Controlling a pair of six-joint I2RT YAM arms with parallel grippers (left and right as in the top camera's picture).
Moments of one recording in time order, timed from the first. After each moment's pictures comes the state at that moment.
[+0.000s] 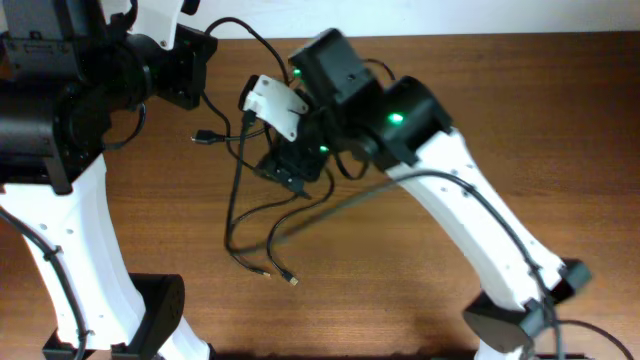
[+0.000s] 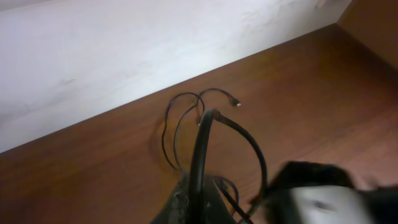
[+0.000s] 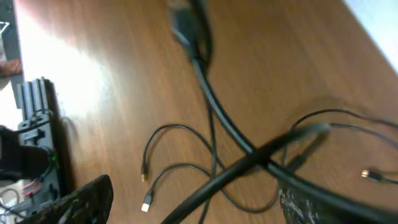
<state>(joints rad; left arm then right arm) -0.07 1.84 2.80 -1.59 0.39 0.22 0.73 1.93 2.27 -1.25 -0.36 -0.35</state>
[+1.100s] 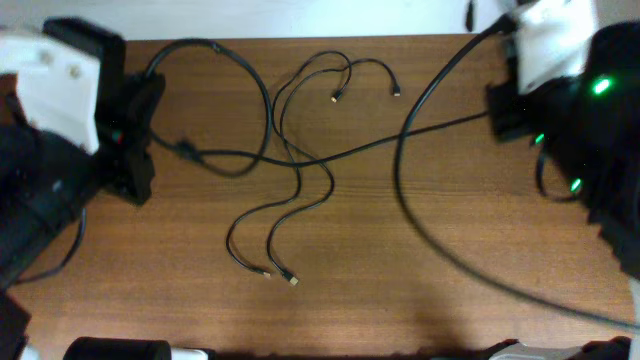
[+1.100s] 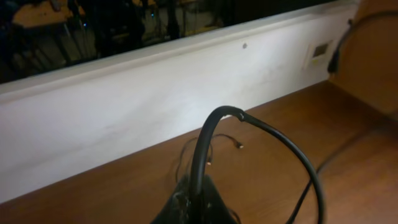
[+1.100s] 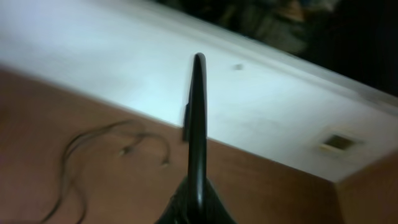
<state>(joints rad) -0.06 1.59 2.89 -1.63 0.35 0.17 0.40 1.51 2.42 -1.28 0.34 -0.16</state>
